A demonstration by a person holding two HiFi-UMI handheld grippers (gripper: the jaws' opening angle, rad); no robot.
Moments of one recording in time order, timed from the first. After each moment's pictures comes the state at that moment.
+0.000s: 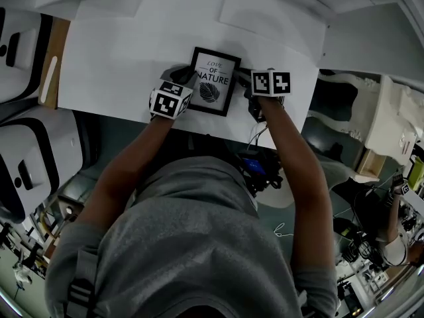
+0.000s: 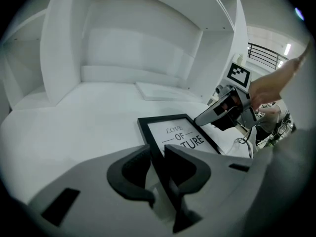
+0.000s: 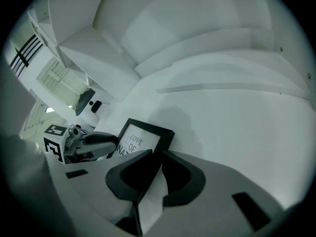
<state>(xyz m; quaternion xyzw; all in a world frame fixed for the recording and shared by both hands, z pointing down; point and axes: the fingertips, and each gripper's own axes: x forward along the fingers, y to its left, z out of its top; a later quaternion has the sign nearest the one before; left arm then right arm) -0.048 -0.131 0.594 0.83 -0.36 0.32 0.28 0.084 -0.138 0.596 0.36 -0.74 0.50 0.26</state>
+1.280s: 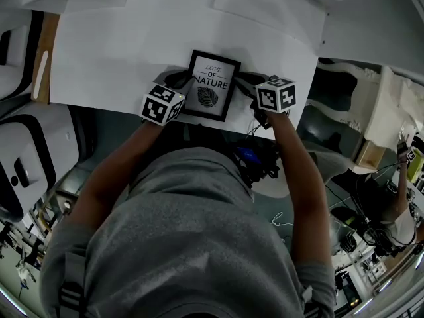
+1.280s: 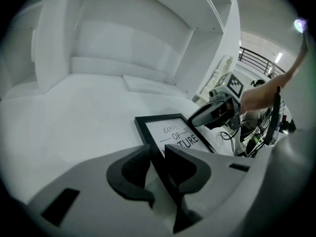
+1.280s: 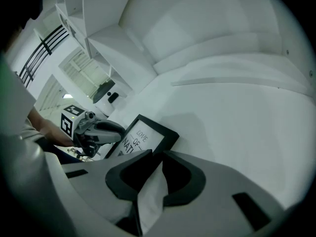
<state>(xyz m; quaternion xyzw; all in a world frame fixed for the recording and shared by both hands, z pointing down) -0.036 -0.081 0.590 0.85 -0.29 0.32 0.30 0.096 -0.082 0.592 0.30 -0.80 0.45 0.26</state>
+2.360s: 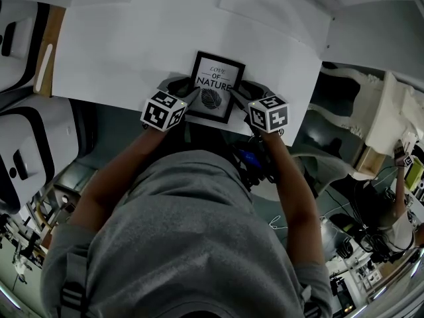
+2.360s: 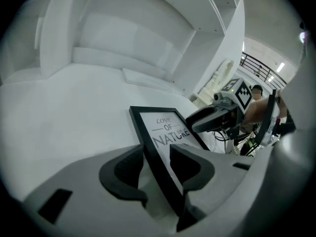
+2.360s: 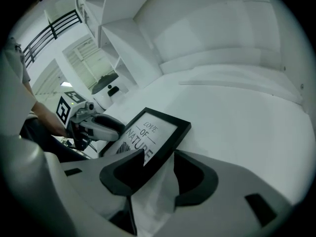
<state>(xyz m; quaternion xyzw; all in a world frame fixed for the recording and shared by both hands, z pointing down) -0.032 -0.048 0.591 0.84 -0.28 0.31 0.34 0.086 -0.048 0.589 0.32 -0.81 0.39 0.29</state>
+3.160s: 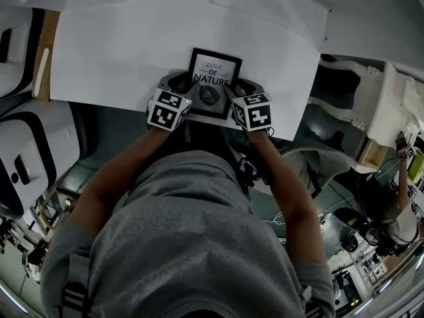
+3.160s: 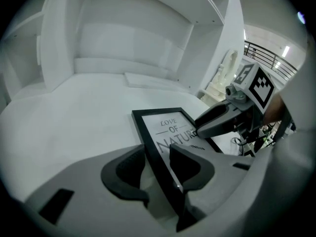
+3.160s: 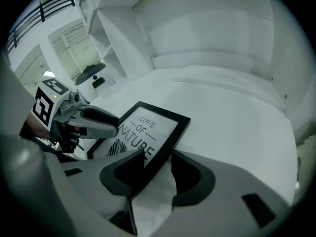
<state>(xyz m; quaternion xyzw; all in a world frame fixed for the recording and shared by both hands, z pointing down) -0.029 -0.059 0.595 0.83 -0.33 0.34 0.29 0.079 -0.043 0.596 0.39 -0.76 0.37 0.35</state>
